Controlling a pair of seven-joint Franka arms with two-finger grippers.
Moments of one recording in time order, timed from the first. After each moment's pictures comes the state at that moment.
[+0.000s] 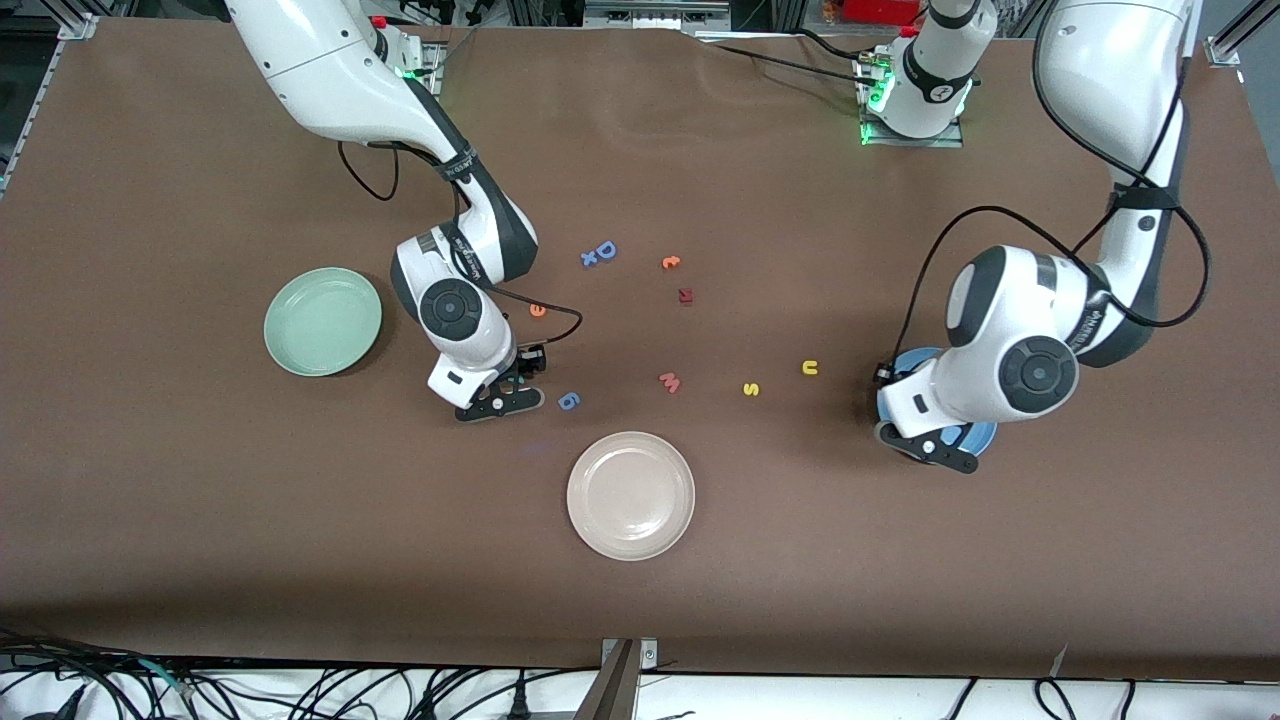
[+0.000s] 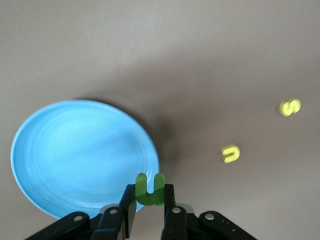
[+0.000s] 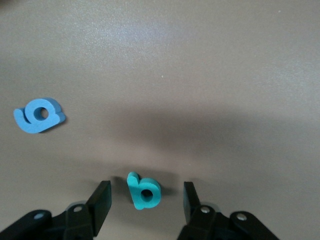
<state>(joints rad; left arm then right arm) -0.13 0.56 -0.07 -1.57 0.01 1.88 0.15 0.46 0.68 0.04 -1.73 -0.03 2.34 0.28</state>
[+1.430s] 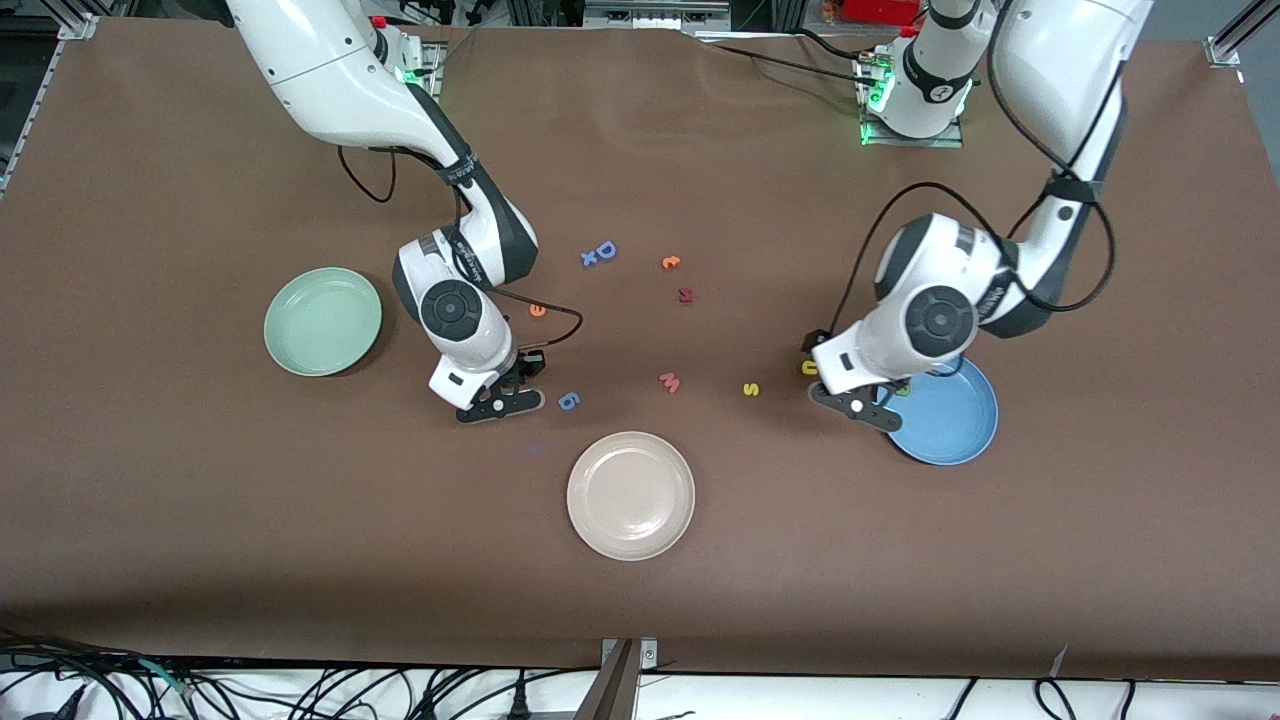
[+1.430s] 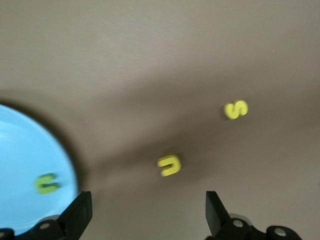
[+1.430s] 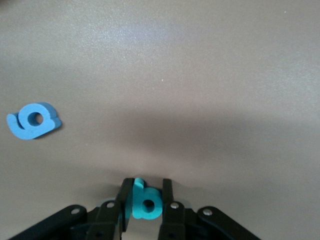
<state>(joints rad) -0.16 0.51 -0.23 -1.79 0.06 2.13 -0.07 0.46 0.69 0.04 -1.74 -0.03 2.38 0.28</state>
